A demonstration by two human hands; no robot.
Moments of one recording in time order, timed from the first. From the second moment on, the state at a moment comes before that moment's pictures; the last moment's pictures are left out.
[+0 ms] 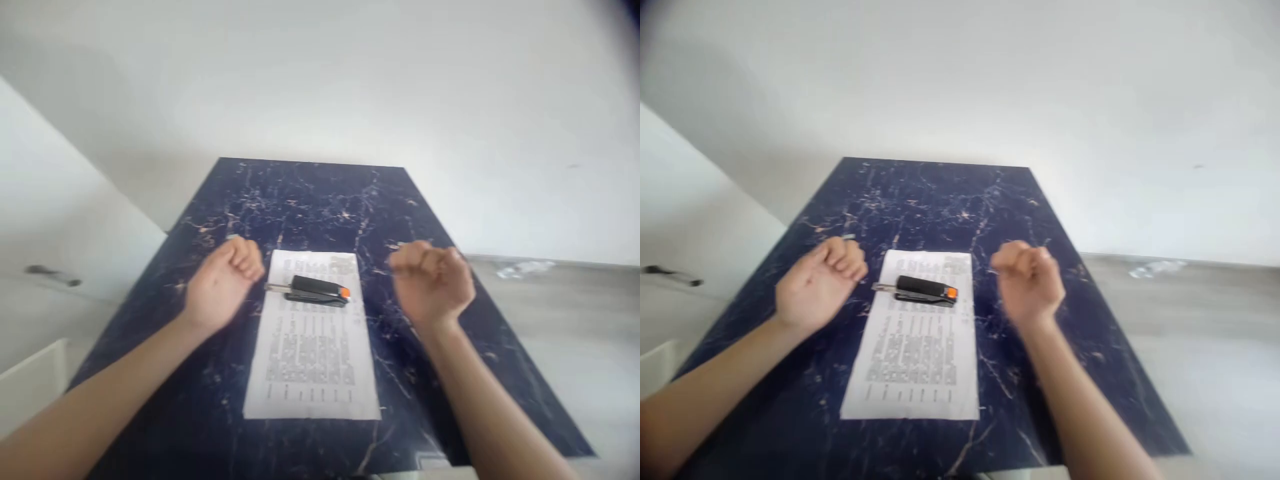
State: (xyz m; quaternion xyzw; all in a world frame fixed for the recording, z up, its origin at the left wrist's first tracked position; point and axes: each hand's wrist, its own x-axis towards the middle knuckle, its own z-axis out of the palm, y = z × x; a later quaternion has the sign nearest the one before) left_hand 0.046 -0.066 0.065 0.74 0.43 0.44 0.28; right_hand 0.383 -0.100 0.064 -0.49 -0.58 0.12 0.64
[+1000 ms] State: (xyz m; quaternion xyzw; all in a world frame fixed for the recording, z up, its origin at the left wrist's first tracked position) left_hand -0.001 0.000 0.010 0.80 0.57 0.18 -0.05; right_hand 0.337 -0.132 0.056 -0.28 -0.59 0.49 0.58
